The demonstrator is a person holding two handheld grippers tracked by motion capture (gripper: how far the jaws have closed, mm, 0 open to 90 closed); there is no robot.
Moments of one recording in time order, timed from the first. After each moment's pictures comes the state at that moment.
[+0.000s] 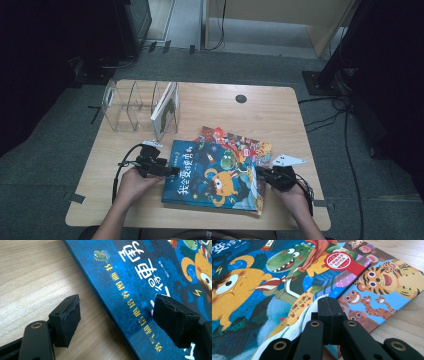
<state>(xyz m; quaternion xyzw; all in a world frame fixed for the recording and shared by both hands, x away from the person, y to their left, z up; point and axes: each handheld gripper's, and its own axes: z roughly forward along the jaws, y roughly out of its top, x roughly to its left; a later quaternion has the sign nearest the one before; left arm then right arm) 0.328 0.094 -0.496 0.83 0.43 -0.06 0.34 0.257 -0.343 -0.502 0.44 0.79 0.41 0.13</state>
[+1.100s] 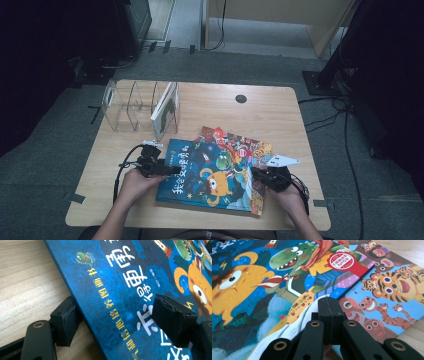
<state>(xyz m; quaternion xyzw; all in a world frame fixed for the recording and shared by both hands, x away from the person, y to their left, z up) 0.328 0.091 -0.497 0.81 0.46 -0.07 0.35 0.257 -0.330 -0.502 0.42 0.80 0.41 0.12</state>
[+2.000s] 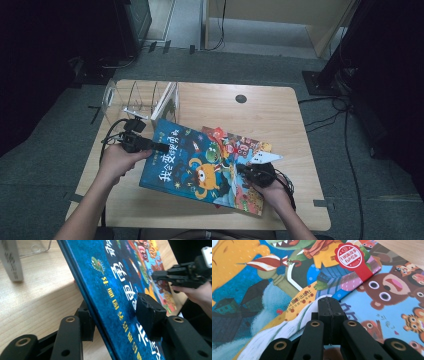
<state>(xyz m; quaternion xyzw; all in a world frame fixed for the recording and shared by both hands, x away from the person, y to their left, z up) 0.359 0.115 -0.390 0.80 0.47 -0.13 0.34 0.274 -0.288 -0.504 0.38 0.82 0.42 0.12</state>
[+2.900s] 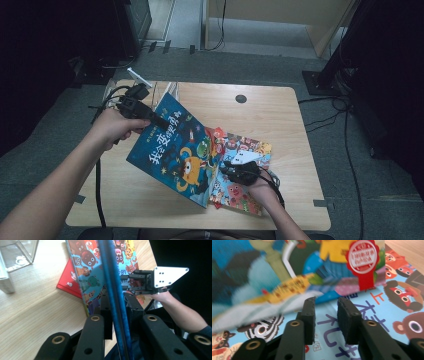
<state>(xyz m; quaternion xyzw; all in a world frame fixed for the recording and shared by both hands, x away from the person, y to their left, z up) 0.401 0.101 -0.302 0.81 0.46 -0.21 0.29 0.283 -0.242 -0.502 0.31 0.85 0.41 0.13</state>
